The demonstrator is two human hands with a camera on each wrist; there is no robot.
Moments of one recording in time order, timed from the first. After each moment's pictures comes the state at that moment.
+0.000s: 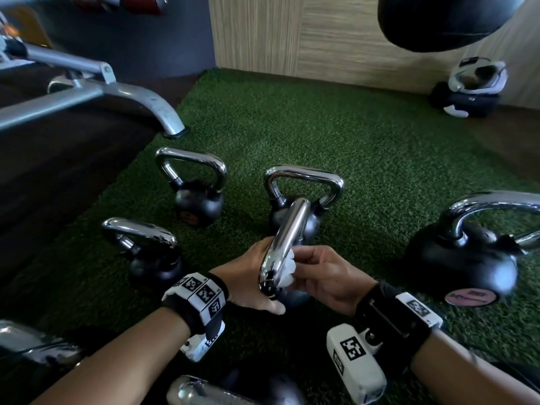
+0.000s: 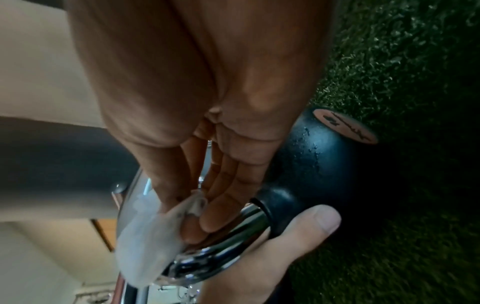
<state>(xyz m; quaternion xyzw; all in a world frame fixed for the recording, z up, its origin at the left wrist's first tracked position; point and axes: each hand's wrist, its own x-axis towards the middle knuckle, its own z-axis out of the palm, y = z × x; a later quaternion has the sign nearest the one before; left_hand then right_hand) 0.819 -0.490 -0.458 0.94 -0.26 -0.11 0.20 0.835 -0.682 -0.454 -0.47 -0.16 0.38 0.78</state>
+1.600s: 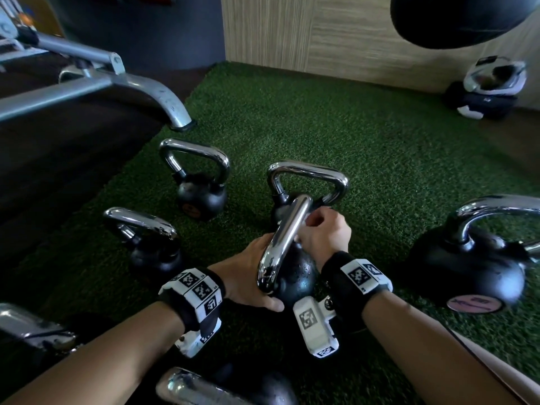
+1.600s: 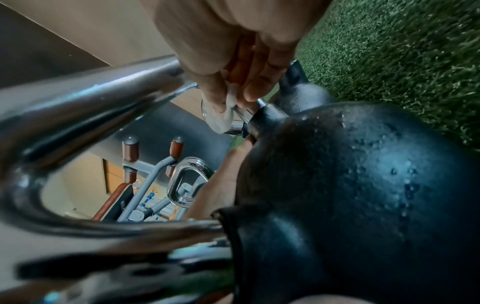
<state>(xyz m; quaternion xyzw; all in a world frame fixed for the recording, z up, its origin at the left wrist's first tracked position) 0.804 -0.495 -0.447 0.94 -0.12 -0.17 0.27 0.888 -0.653 -0.448 -0.86 0.05 -0.03 0.50</state>
